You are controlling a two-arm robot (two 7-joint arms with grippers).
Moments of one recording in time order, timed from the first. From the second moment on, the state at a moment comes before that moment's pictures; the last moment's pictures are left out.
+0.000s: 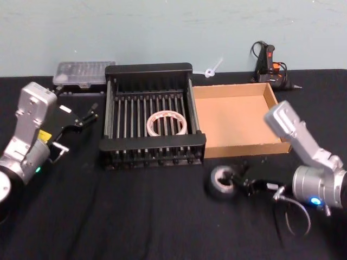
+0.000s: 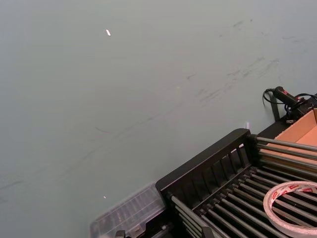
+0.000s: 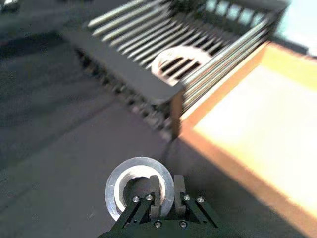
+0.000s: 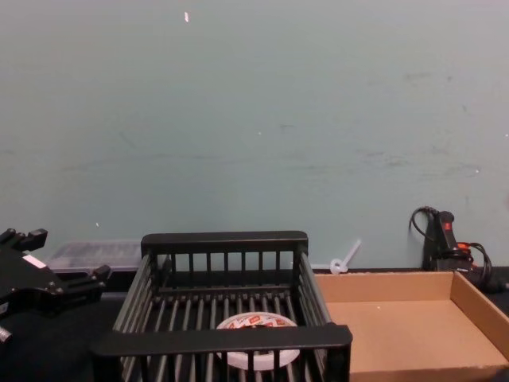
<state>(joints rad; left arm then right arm) -0.20 0.60 0.45 -1.41 -0.25 -0.12 0.03 0.18 0.65 -0.50 -1.65 0.45 0.45 0.47</state>
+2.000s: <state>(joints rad) -0.20 0.60 0.45 -1.41 -0.25 -0.12 0.03 0.37 0.46 -0.42 -1.40 0.30 0.37 0.27</state>
